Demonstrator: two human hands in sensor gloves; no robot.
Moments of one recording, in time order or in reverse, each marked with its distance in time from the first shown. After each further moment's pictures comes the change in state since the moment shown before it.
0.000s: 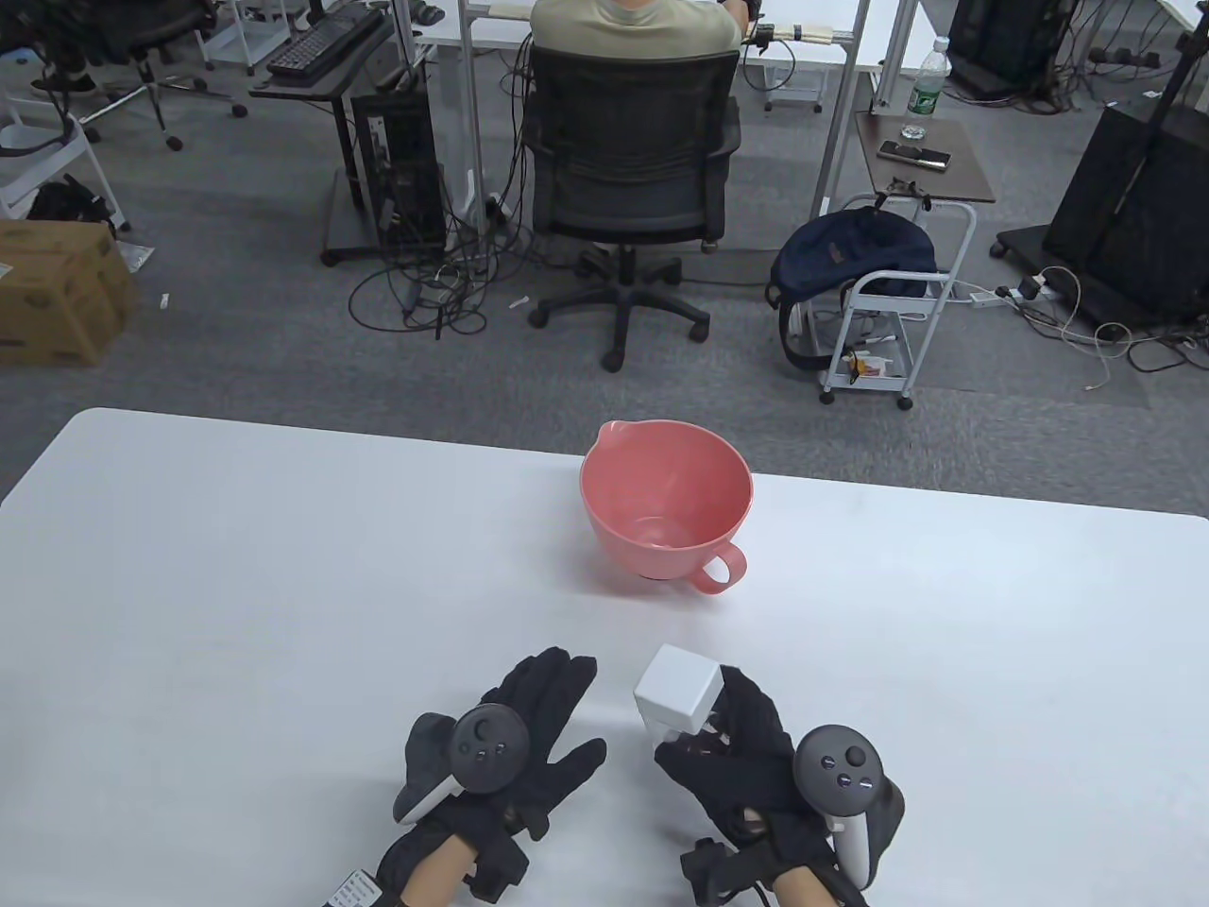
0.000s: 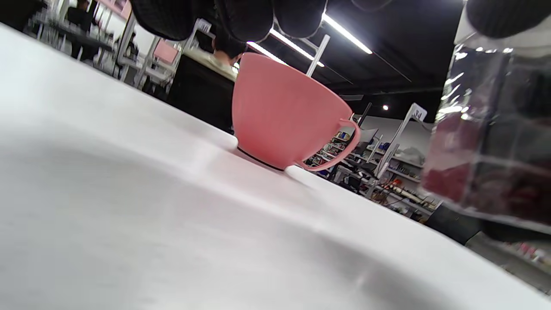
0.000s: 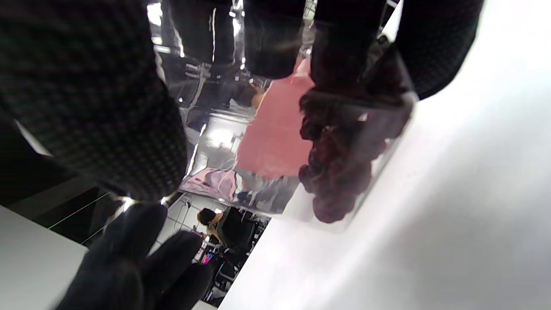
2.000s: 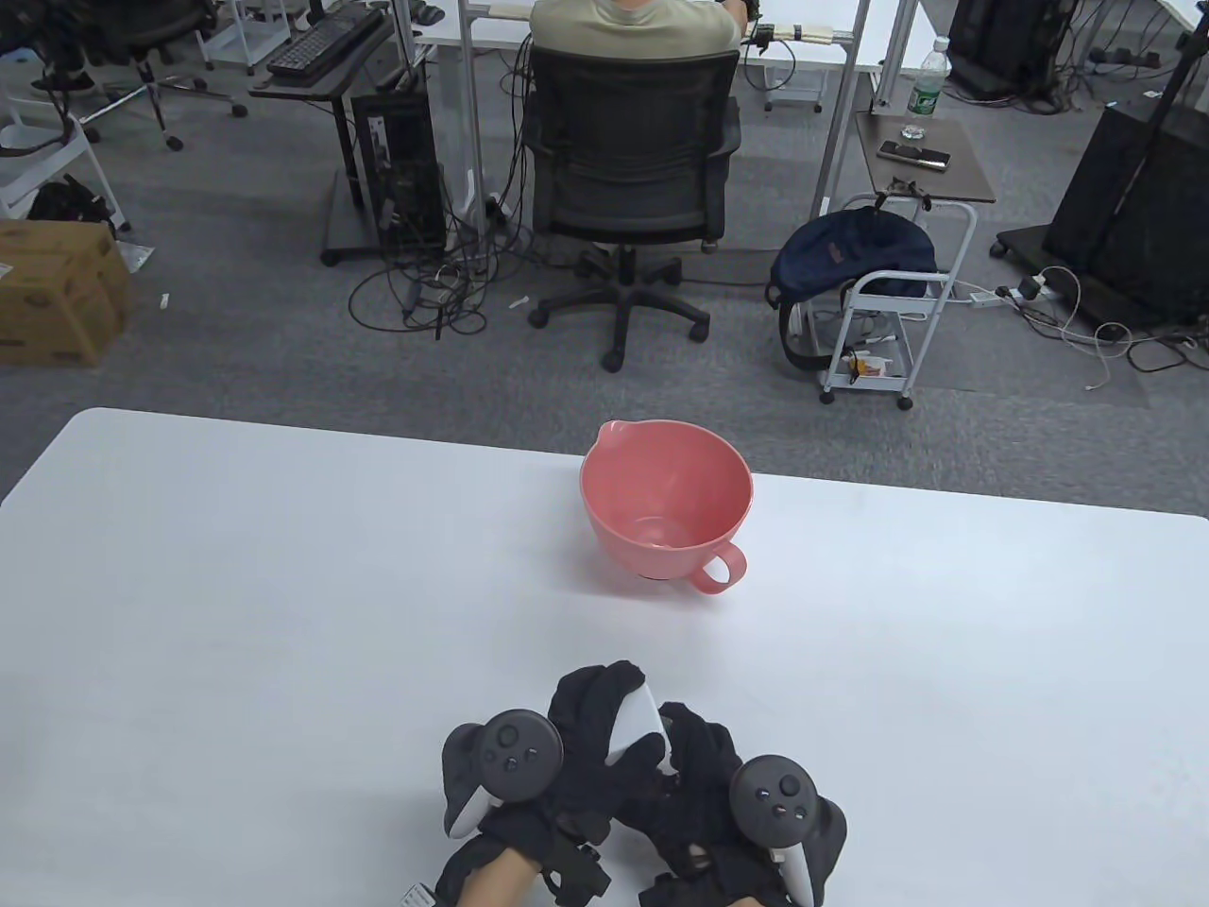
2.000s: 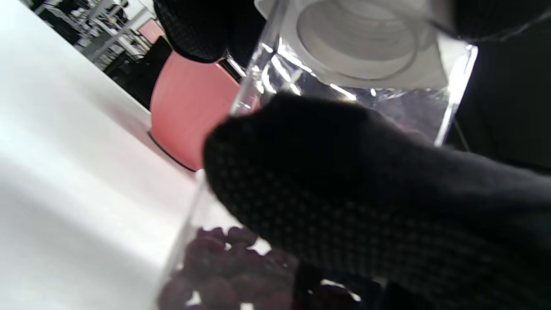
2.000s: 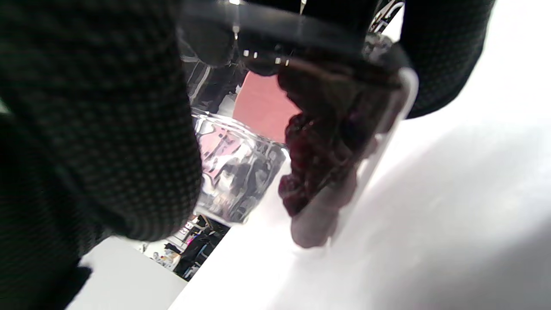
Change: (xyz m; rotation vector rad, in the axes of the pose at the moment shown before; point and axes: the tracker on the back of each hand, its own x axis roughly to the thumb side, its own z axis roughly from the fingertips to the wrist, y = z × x) left_hand 0.045 -0.015 -0.001 0.103 -0.075 0.232; right_hand -0.003 0.042 0.020 -0.003 -0.031 0.159
